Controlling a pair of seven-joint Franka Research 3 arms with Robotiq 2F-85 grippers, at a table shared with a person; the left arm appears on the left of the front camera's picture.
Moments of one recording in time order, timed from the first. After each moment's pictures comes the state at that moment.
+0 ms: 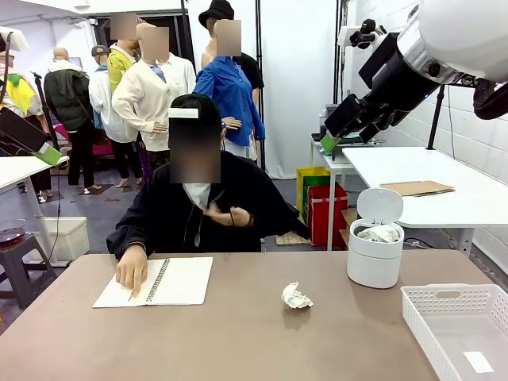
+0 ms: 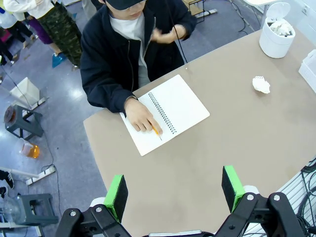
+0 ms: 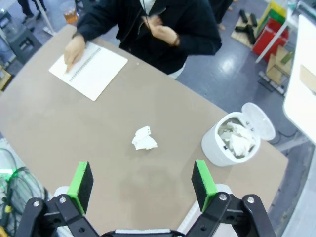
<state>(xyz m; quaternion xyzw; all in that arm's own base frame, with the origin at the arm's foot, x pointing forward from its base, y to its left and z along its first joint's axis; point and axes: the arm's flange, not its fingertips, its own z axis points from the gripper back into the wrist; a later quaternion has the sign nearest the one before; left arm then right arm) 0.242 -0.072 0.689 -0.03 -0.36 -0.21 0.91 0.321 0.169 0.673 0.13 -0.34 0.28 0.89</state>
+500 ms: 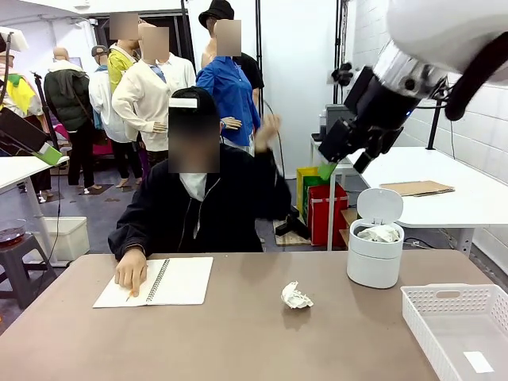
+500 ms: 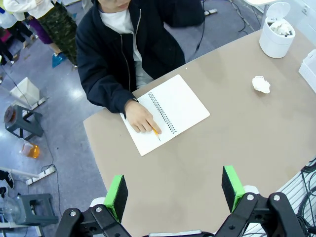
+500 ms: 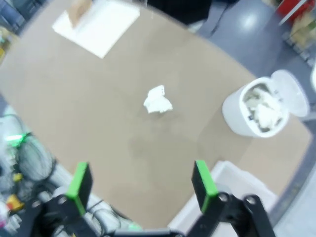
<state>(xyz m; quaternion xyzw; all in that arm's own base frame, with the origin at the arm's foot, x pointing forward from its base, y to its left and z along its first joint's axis) 0.242 -0.072 0.689 -0.02 -0.36 -0.21 0.91 0.369 0.184 0.631 0.13 -0.19 0.29 0.93</state>
